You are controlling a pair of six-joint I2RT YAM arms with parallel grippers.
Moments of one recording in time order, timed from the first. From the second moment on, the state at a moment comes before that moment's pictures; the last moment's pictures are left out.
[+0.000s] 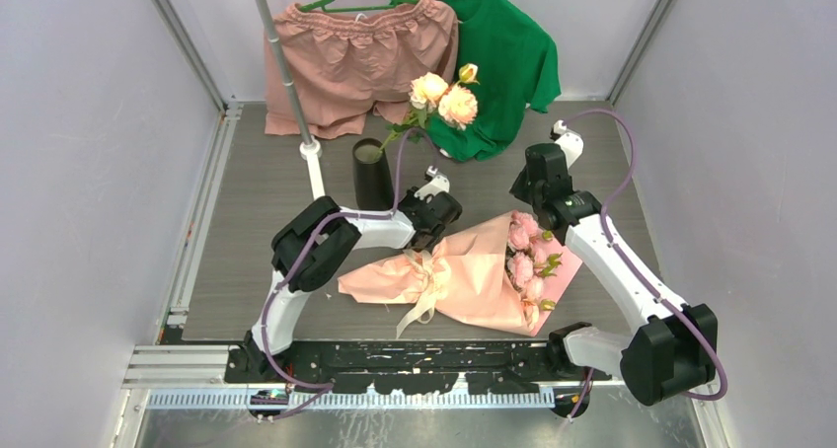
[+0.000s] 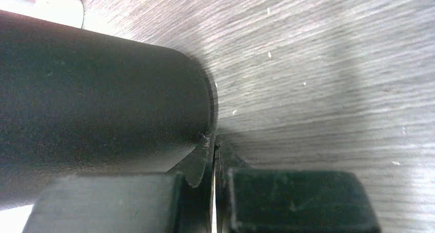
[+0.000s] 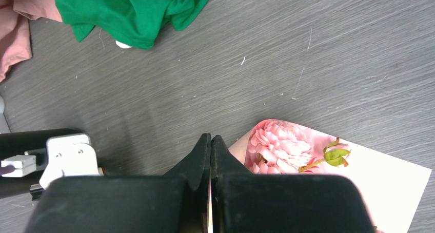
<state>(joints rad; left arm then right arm) -0.90 2.14 1.32 -0.15 -0.96 -0.15 0.31 1.18 0.95 -0.38 0.35 0.62</state>
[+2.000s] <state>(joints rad) -0.55 2.20 1.55 -0.28 -0.67 -0.26 0.31 1.21 0.94 -0.37 0.33 0.62</state>
